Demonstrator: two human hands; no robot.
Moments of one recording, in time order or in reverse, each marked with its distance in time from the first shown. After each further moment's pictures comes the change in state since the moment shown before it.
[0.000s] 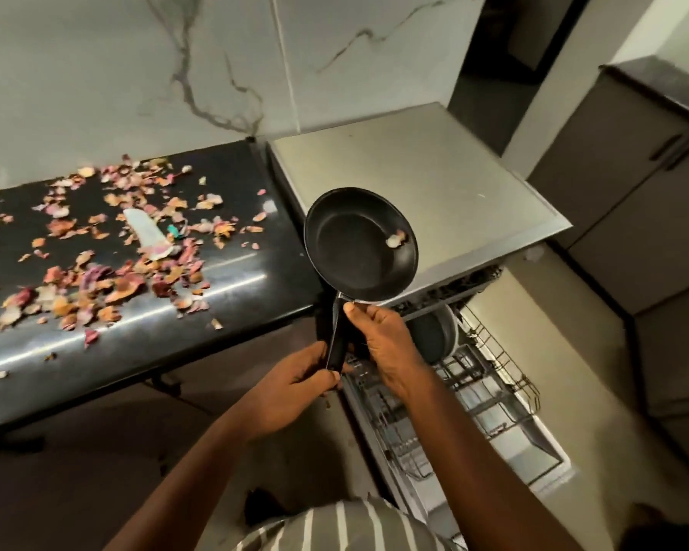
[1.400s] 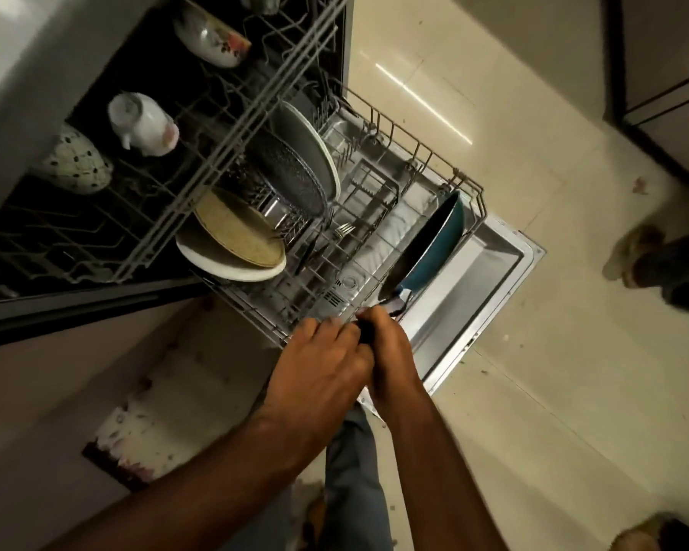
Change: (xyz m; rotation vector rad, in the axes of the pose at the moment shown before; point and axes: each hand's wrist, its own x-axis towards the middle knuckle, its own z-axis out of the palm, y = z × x) left_hand 0.261 -0.152 0.320 1.418 -0.740 0.228; right_hand 0.069 0.276 -0.316 0.525 0.592 0.612
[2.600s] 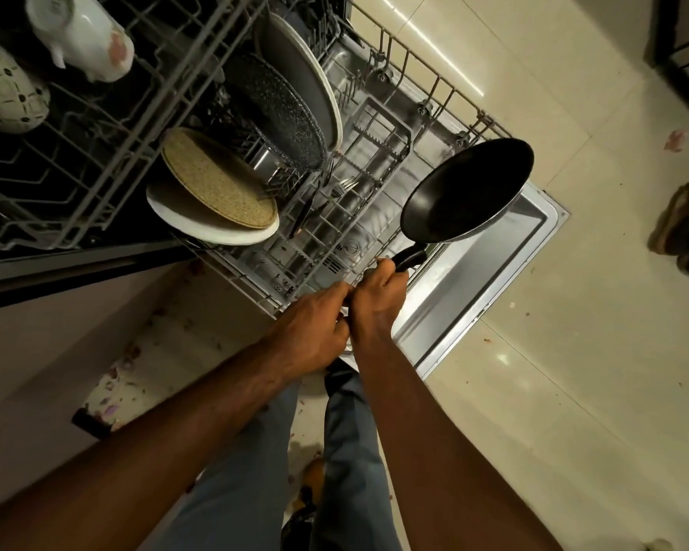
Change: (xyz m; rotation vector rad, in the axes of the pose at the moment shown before) left_hand 0.056 -0.043 0.102 -0.841 -0.090 -0.243; right_hand 0.103 0.035 0.027 -0.101 0.569 -0.334
